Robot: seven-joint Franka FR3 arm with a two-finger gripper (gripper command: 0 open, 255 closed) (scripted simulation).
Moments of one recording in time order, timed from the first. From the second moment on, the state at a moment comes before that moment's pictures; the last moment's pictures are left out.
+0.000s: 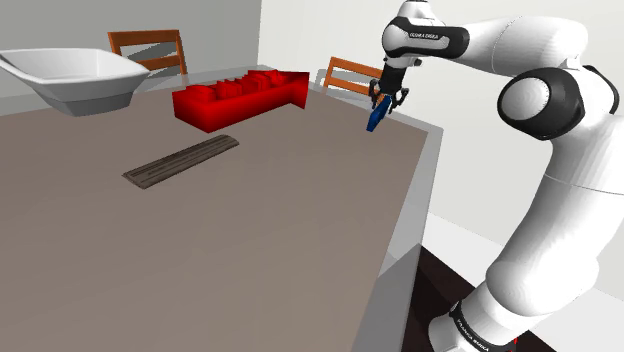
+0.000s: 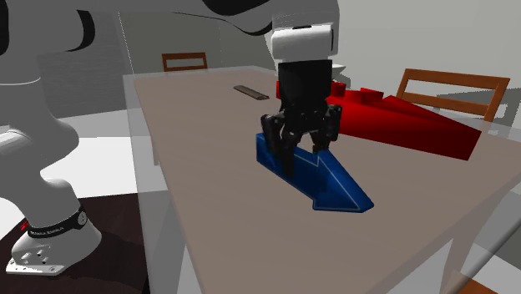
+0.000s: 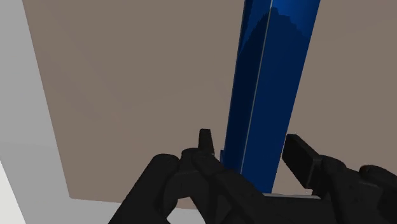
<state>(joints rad) -0.30 0.29 -0.07 -1.39 -0.11 1.76 0.83</state>
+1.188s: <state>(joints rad) -0.30 0.32 -0.07 -1.24 -0.11 1.65 0.81</state>
